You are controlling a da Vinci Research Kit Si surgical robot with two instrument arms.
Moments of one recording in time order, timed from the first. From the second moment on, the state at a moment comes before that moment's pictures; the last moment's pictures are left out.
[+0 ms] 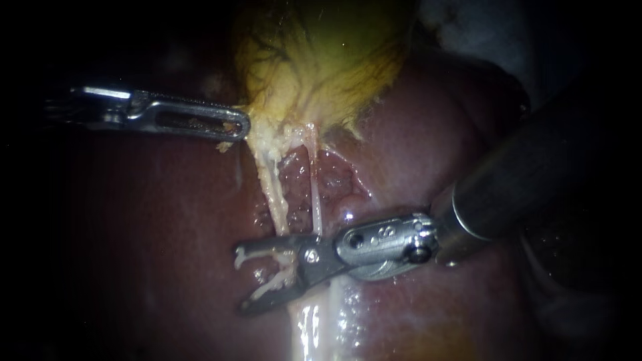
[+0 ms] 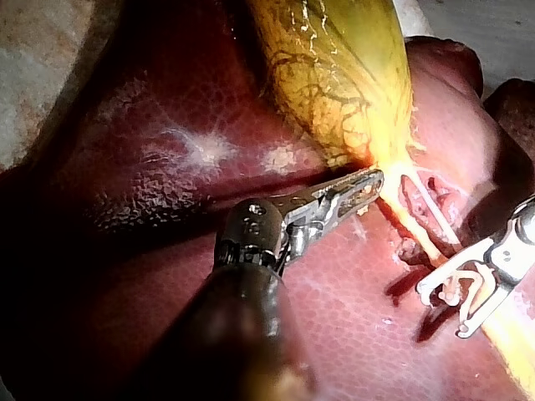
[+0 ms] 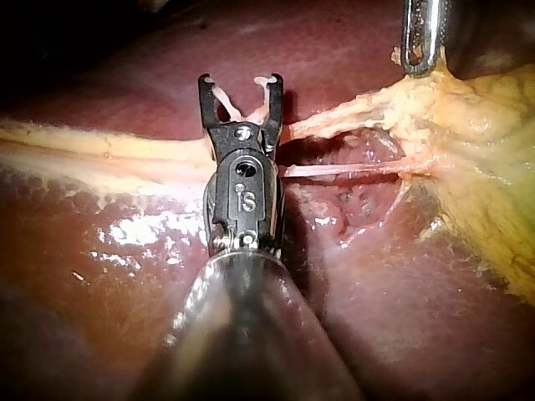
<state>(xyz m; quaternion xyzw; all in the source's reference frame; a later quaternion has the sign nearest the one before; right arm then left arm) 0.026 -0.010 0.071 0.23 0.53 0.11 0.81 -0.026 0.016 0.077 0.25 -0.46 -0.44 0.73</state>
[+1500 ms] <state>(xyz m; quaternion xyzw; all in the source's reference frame) 0.018 -0.004 0.078 0.43 0.44 0.28 0.74 -0.025 0.015 0.077 0.24 -0.46 -0.44 0.73</state>
